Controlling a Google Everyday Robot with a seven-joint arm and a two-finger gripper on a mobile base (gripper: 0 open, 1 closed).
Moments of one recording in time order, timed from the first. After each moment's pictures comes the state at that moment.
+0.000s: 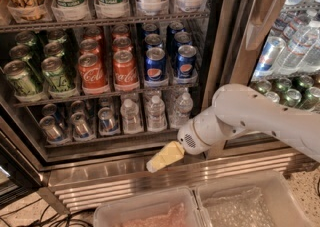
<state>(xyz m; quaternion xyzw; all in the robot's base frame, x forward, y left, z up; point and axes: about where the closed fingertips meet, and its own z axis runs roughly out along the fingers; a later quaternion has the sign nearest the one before) 0.477 -0.039 0.694 -0.35 0.88 0.24 0.18</state>
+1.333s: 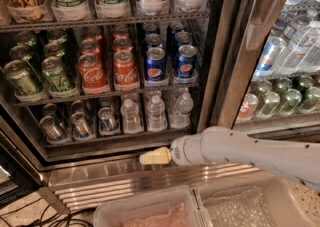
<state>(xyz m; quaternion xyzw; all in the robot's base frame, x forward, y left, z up) 0.526 -0.030 0.604 -0.17 0.92 0.24 0.27</state>
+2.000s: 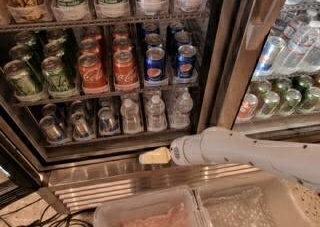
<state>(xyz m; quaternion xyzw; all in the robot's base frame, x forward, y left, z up) 0.531 -0.026 0.598 -0.17 0.91 0.26 0.27</state>
